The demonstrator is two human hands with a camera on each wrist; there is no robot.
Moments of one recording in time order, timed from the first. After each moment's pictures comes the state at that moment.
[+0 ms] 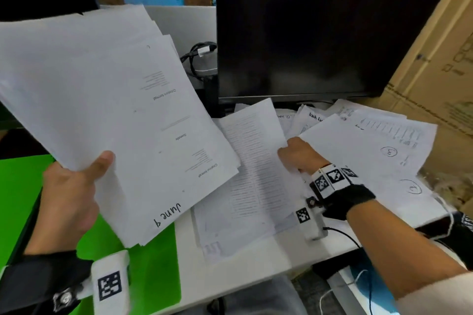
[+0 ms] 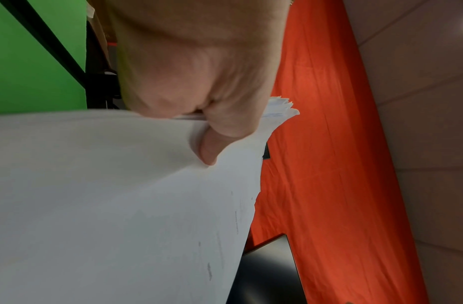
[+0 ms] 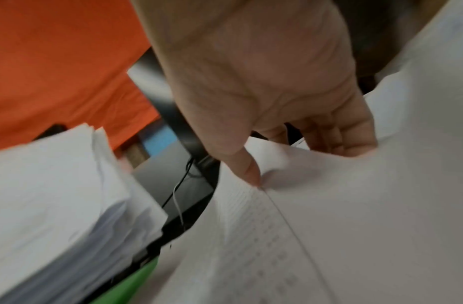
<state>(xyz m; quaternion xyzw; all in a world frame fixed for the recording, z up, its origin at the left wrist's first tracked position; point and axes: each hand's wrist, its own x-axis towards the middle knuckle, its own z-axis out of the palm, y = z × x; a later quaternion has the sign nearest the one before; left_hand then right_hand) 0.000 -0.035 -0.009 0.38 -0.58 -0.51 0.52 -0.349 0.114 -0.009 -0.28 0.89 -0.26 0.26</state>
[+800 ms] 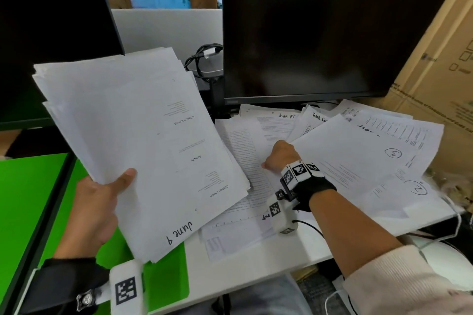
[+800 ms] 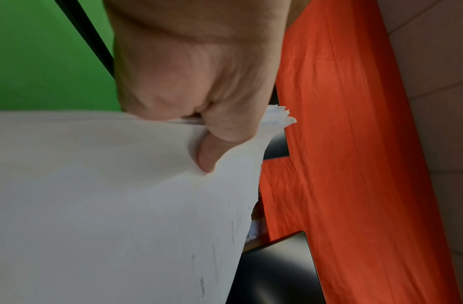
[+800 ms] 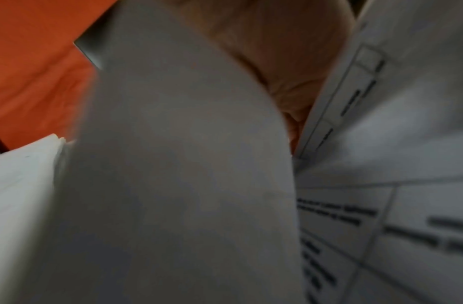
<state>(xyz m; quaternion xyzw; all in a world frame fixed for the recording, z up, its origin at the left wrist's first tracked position) -0.001 -0.022 -0.027 0.39 -0.51 -0.61 0.47 -0.326 0.065 -0.039 -0.27 0.95 -0.08 0.16</state>
